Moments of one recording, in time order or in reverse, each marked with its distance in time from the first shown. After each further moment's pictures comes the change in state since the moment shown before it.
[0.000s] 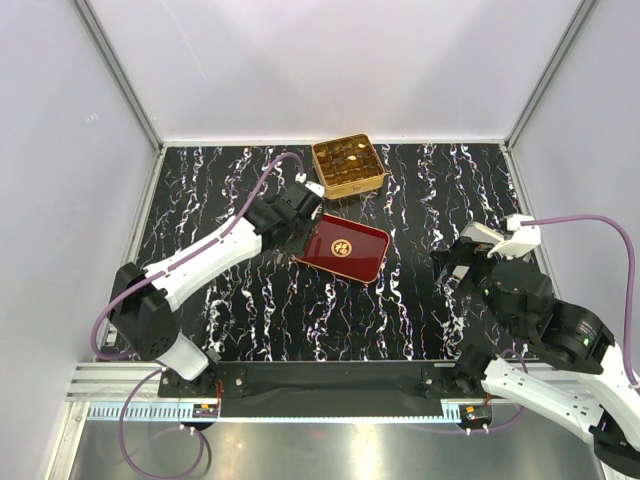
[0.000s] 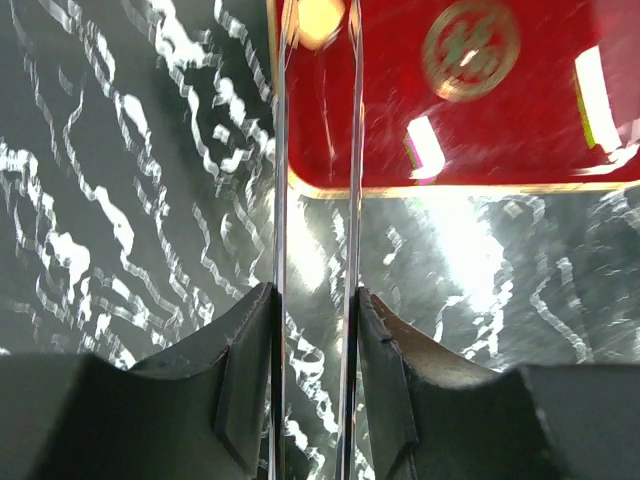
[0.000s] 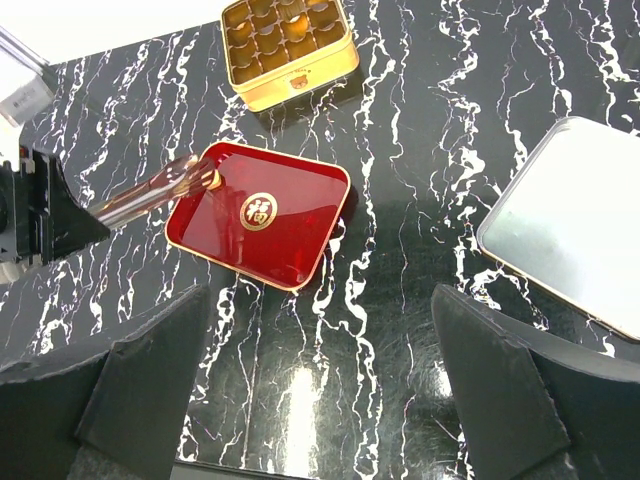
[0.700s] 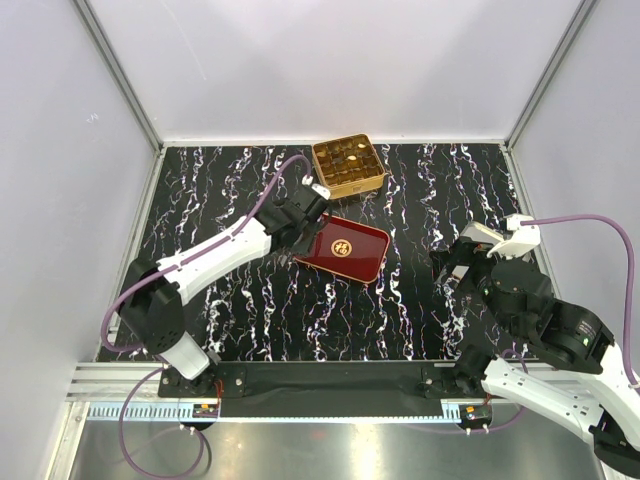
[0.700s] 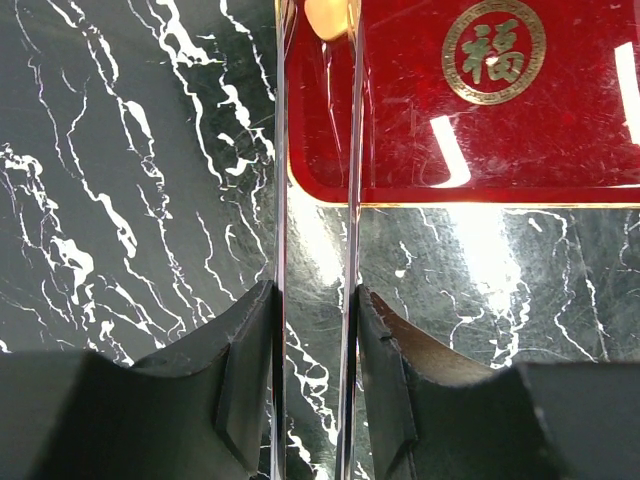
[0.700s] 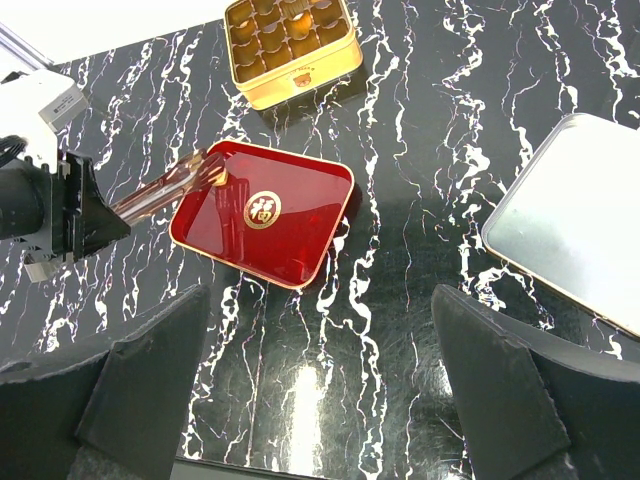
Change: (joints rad) left arm -0.022 0.055 -0.016 0.019 -0.057 -0.007; right arm 0.000 0.002 0.000 0.000 -0.008 0.013
